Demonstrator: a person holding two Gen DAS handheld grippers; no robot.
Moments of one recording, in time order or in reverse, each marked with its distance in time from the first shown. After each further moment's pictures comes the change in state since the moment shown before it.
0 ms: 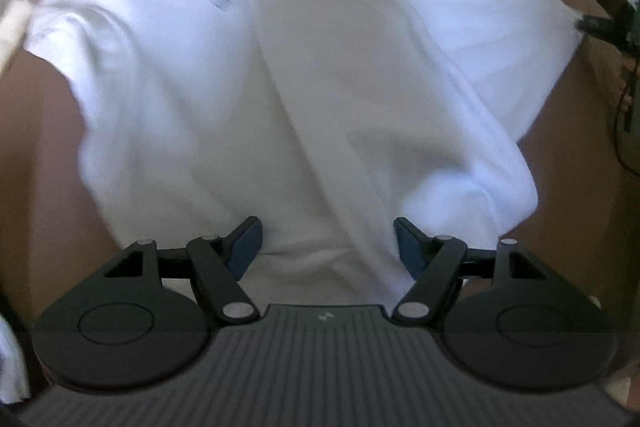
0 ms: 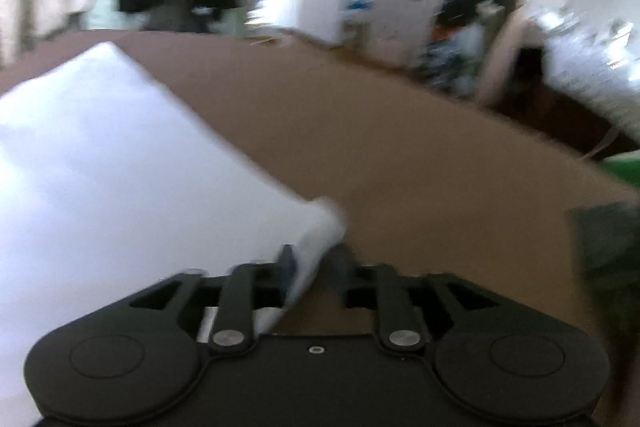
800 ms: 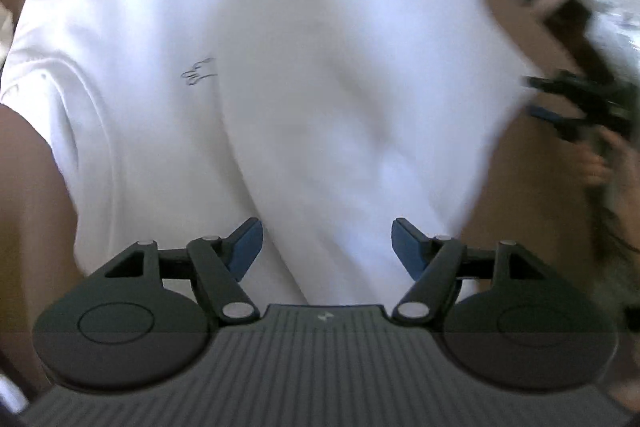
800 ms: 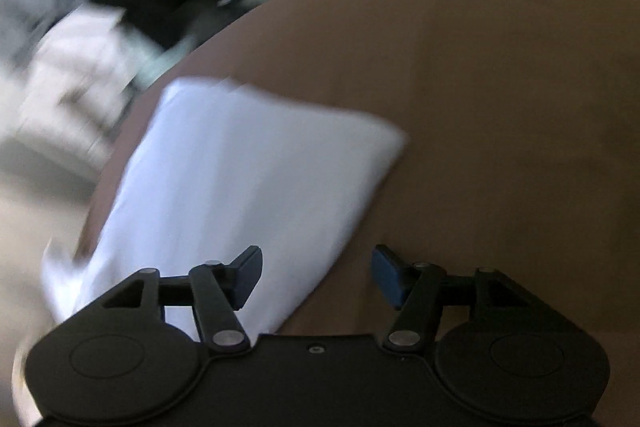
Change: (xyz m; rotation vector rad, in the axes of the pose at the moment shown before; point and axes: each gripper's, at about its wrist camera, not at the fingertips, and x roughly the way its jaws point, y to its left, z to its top) left arm 0.005 0.021 0.064 -0.039 -0.012 -0.143; right arm 0.013 -0.034 -0.031 0.584 0.275 0.509
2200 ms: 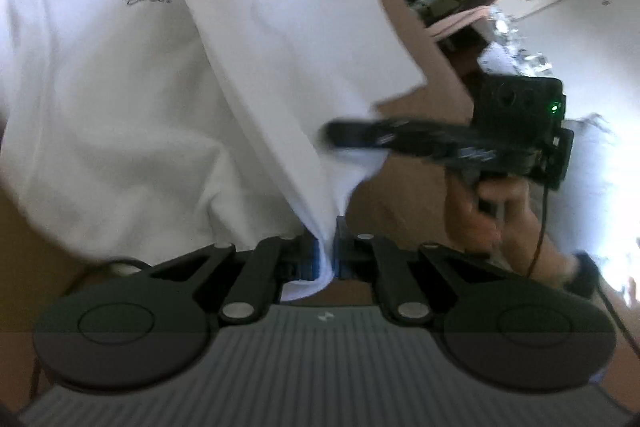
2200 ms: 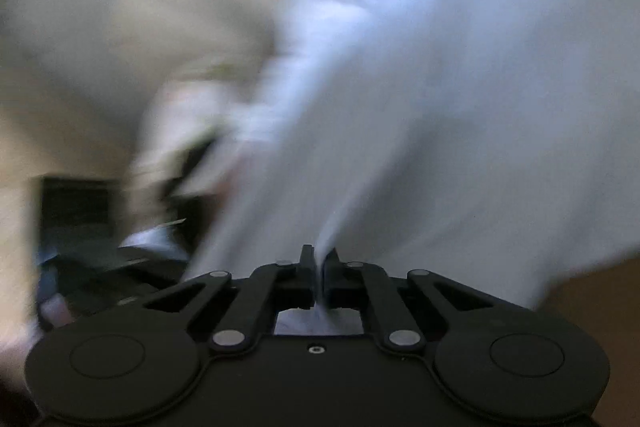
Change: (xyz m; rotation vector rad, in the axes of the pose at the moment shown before) left arm -0.037 0.042 -0.069 -0.051 -0.005 -0.457; right arm -0.012 0.167 -0.166 -0.684 0.575 0.780
